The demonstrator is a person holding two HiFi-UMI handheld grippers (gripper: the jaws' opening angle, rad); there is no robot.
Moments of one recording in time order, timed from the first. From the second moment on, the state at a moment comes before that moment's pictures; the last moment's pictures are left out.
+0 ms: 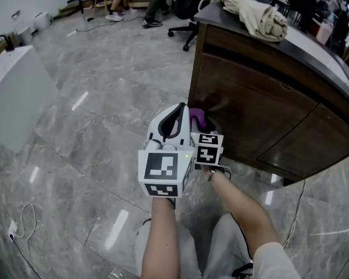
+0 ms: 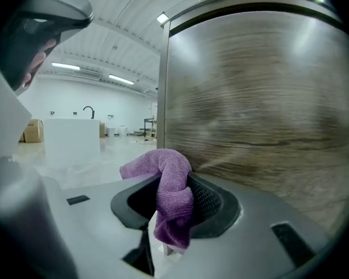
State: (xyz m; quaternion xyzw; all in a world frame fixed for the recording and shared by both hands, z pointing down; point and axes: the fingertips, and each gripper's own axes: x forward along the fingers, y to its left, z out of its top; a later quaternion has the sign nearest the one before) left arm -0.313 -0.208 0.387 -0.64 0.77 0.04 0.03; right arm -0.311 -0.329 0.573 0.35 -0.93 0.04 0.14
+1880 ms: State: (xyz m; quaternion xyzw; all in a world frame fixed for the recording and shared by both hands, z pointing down) left arm -0.315 -0.217 0.398 -0.65 0.76 0.02 0.03; right arm -0.045 -0.371 0.603 0.48 -0.86 0.08 0.16
